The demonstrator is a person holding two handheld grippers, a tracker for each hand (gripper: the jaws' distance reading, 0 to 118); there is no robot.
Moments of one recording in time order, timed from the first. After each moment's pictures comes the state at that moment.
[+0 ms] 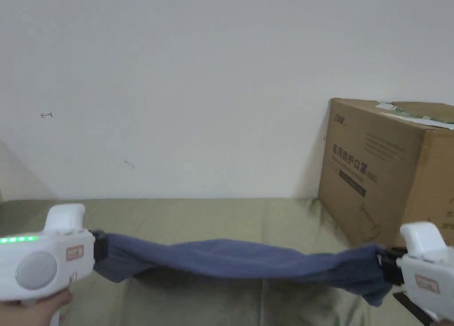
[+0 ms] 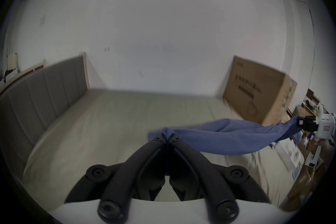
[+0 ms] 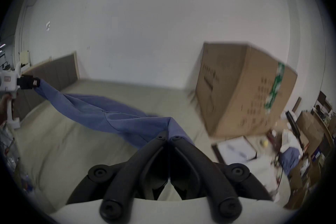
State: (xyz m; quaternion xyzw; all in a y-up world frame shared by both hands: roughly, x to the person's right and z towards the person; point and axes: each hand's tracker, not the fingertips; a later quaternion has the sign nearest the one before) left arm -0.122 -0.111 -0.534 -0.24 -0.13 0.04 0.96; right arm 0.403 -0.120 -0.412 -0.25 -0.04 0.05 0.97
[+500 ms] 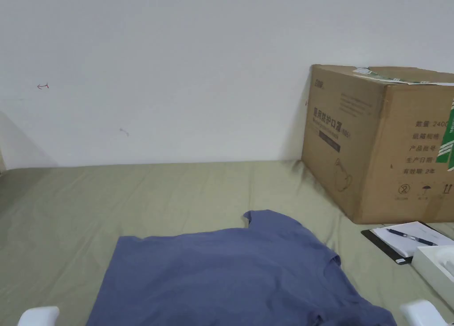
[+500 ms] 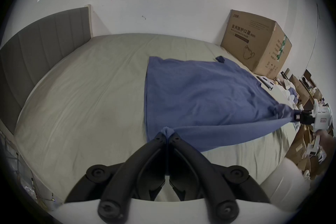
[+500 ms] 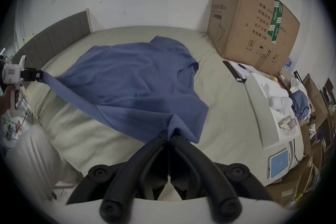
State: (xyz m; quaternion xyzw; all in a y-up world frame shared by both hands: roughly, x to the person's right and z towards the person) left arm -0.184 -0.253 -0.358 -0.37 -0.13 0.03 0.92; right arm 0.400 -0.241 -0.238 -0.40 0.01 0.05 0.92
